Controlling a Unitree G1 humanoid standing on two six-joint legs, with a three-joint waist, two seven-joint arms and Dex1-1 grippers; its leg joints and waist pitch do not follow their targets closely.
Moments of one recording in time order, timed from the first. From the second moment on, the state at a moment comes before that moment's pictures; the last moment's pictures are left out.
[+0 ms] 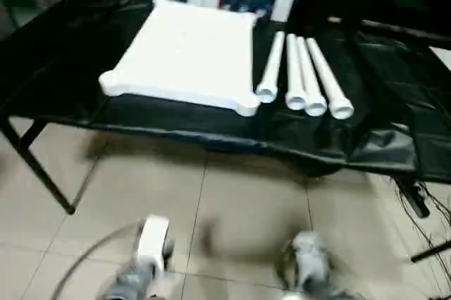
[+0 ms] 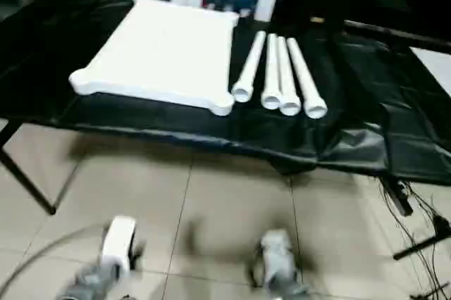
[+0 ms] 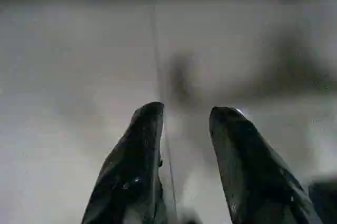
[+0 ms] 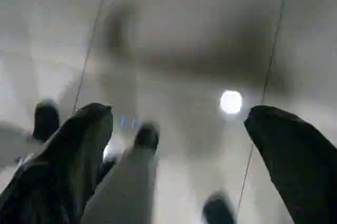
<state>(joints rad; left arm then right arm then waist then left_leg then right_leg) -0.23 0.14 0.02 1.11 0.08 -0.22 -0.24 -0.18 -0.10 -0.06 1.09 -0.02 -0.07 0.24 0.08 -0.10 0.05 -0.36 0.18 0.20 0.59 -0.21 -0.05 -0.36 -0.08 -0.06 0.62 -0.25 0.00</state>
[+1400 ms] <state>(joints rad) -0.23 0.14 -0.02 -0.06 0.00 0.17 -0.18 -0.20 -0.07 -0.03 -0.21 0.16 0.40 0.09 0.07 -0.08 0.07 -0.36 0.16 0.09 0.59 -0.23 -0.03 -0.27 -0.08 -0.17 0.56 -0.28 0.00</state>
